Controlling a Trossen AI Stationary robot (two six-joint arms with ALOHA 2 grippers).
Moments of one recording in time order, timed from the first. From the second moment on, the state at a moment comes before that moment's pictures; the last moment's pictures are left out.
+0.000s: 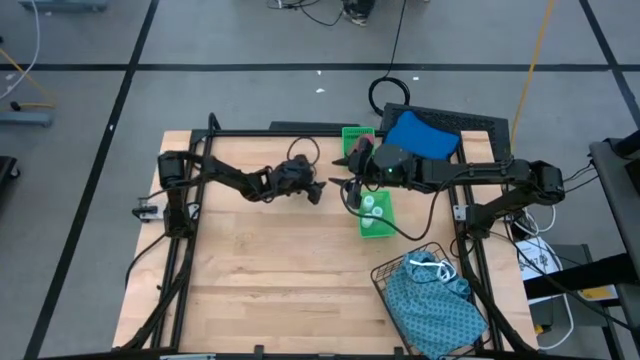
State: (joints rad) left arm 0.31 1.90 0.76 0.62 -0.15 -0.42; right arm -0.16 1.39 1.03 0.04 0.08 -0.07
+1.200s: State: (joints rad) left arm 0.38 1.58 0.85 -0.28 -0.26 -0.20; right arm -0.16 1.39 1.03 0.03 0.08 -0.06
